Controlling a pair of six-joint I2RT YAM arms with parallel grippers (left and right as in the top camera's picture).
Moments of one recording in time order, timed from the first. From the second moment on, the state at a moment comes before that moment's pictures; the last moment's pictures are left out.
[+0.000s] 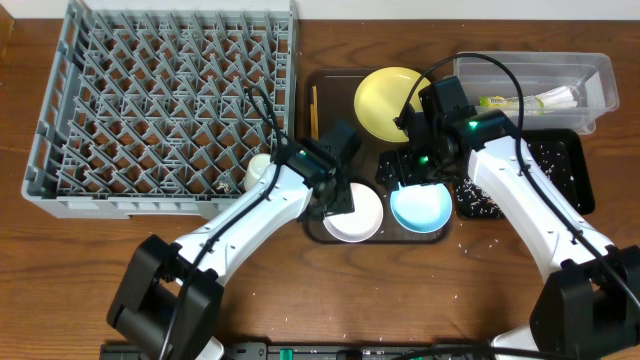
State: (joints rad) left arm -0.64 1.71 1.22 -0.89 0.07 -0.79; right arm 0.33 1.68 1.31 -0.94 -0.31 0.15
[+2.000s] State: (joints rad) left arm -0.64 1.78 1.05 -0.63 0.13 -0.90; right arm -0.35 1.40 1.43 -0.88 -0.32 0.35
